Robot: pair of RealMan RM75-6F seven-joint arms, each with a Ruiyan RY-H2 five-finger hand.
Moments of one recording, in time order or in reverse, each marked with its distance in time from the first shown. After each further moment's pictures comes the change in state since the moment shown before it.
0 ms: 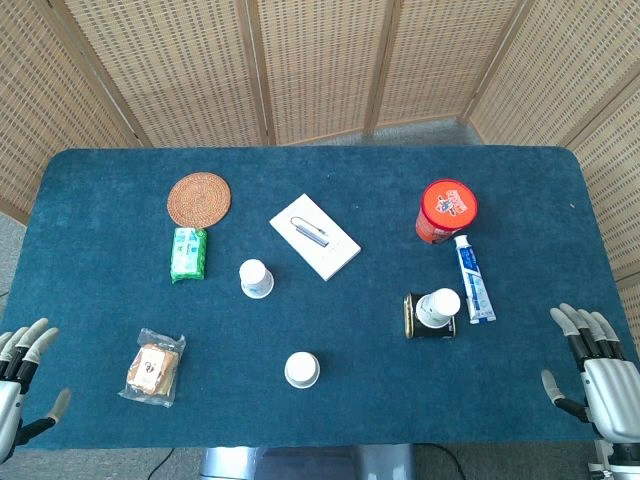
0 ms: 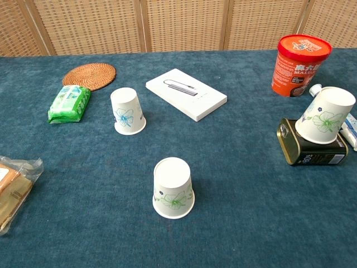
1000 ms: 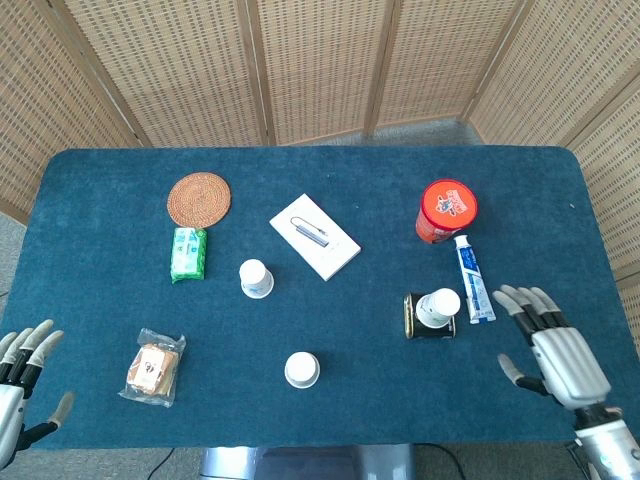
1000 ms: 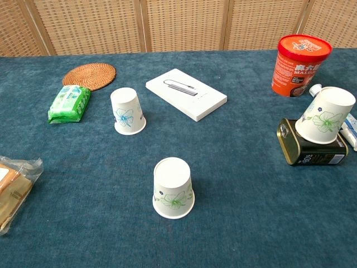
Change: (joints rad) left arm 0.011 0.019 0.015 -0.015 0.064 0.026 0.016; right arm 0.188 0.073 0.046 -0.083 -0.020 -0.233 0.041
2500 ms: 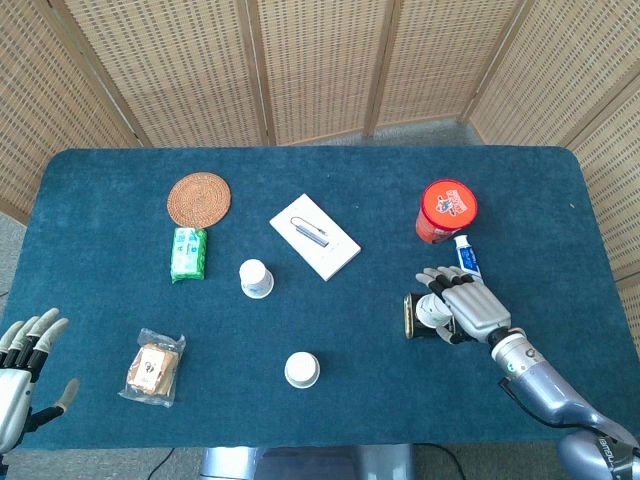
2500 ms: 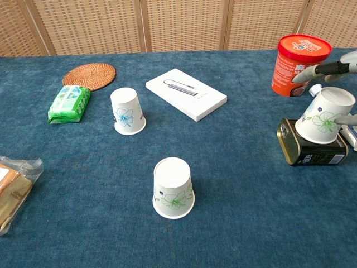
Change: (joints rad) left arm -0.049 -0.030 -0.039 0.034 -0.079 -0.063 -0.031; right arm 0.443 -0.163 0.071 0.120 0.458 -0.525 -0.253
